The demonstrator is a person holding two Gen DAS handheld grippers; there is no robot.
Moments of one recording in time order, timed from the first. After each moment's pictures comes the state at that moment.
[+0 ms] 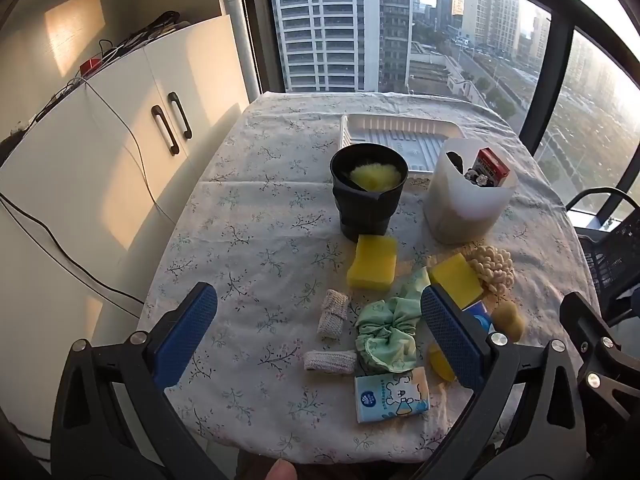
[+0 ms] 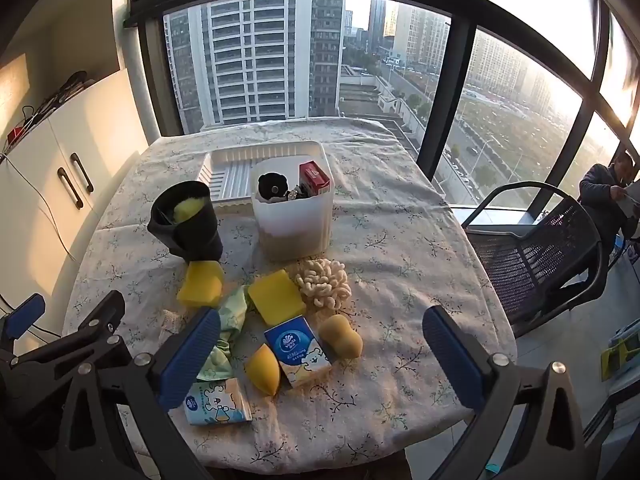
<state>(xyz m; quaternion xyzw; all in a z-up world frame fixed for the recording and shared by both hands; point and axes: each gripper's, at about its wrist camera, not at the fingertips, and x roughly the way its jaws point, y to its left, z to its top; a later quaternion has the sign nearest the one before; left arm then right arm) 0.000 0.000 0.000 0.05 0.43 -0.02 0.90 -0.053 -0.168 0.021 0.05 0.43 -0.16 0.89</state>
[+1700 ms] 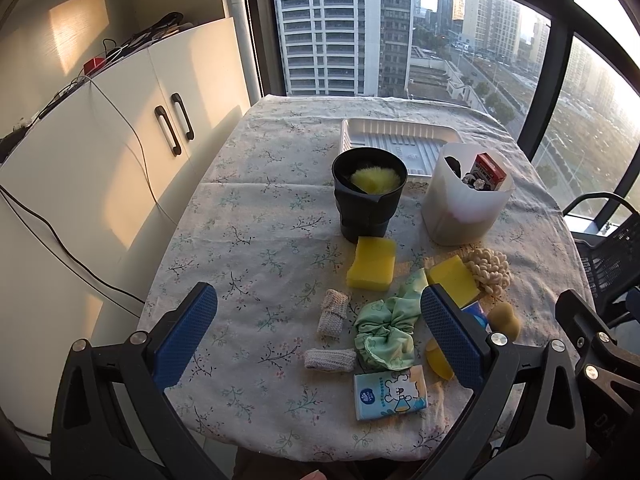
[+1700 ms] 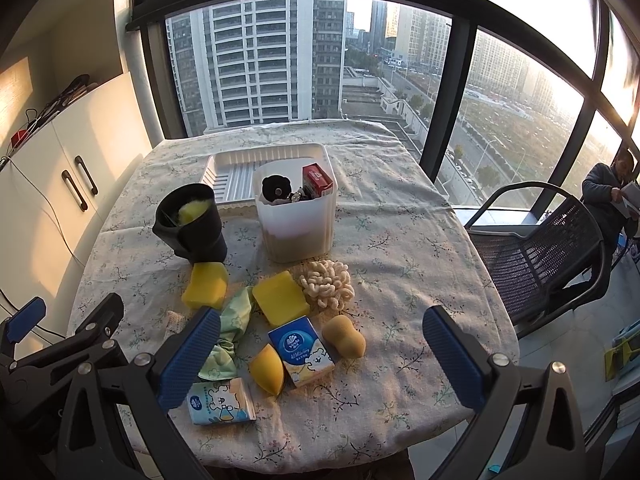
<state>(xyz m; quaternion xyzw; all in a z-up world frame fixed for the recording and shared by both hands) -0.003 0.002 0.004 0.04 0.43 -0.03 0.90 -0.052 -0.168 0.026 0.06 0.42 -0.16 0.89</state>
